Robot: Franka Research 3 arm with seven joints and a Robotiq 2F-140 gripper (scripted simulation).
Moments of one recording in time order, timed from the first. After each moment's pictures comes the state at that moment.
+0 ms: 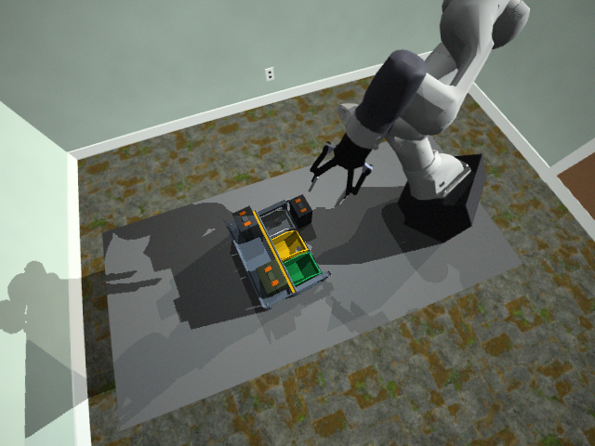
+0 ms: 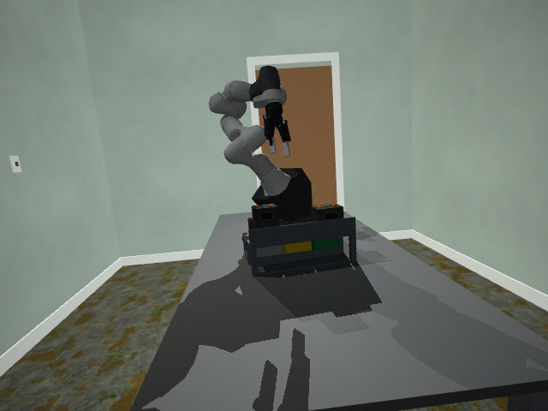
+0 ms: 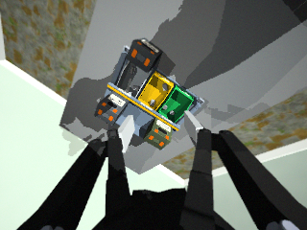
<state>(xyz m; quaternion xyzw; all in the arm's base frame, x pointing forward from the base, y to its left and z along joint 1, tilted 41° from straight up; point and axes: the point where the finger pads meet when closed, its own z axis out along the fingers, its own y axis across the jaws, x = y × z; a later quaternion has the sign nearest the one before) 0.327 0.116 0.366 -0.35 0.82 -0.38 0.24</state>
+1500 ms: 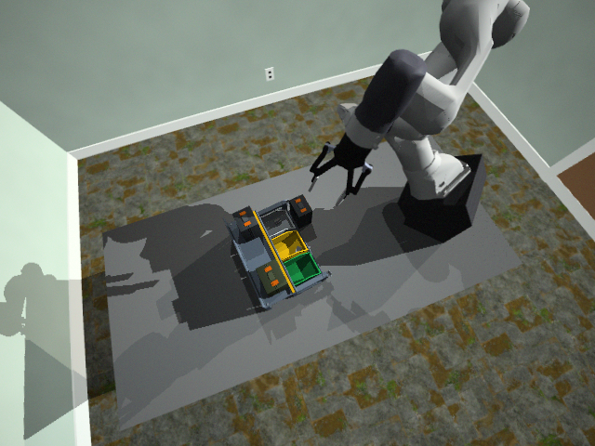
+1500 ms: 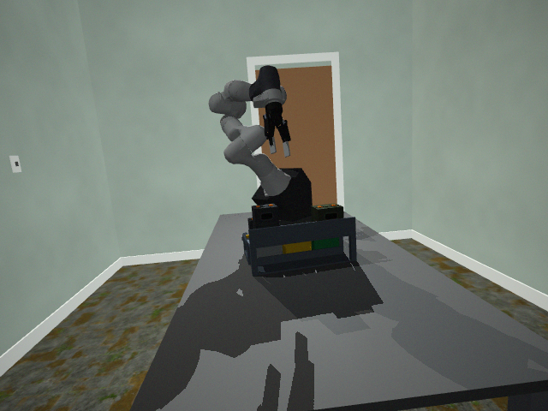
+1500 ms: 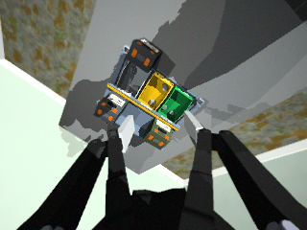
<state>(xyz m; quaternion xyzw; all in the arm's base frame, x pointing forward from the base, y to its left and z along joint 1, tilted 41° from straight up) 0.327 0.116 0.366 -0.36 0.82 -0.38 0.24</state>
